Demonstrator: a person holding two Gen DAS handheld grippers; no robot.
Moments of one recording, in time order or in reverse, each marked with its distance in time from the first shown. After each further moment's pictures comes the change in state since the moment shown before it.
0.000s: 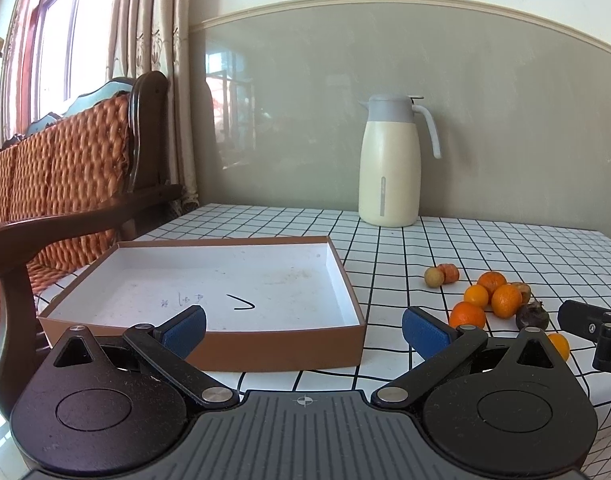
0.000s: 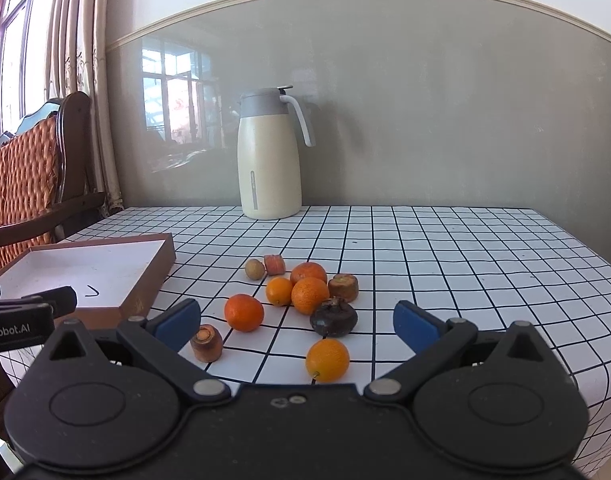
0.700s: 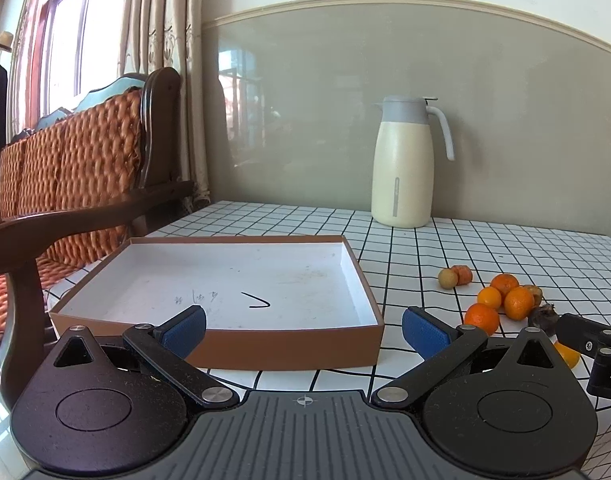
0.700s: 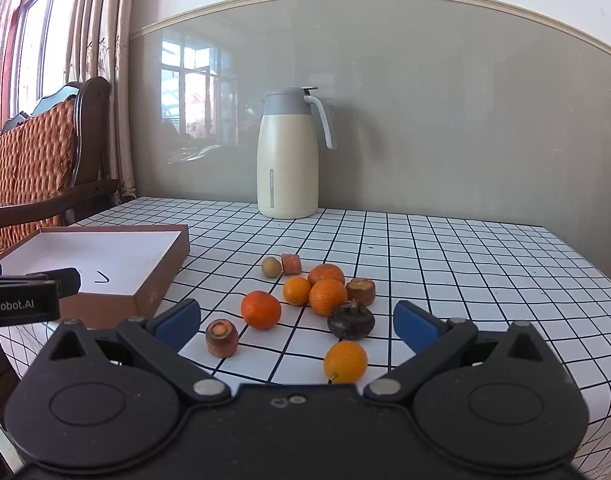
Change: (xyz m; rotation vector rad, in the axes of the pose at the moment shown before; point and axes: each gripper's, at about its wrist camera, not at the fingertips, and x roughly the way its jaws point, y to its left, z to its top) left arm 0.001 0.007 0.001 -0.016 0.007 0.027; right arm 0.001 0.015 -0.001 -0.068 -0.006 0.021
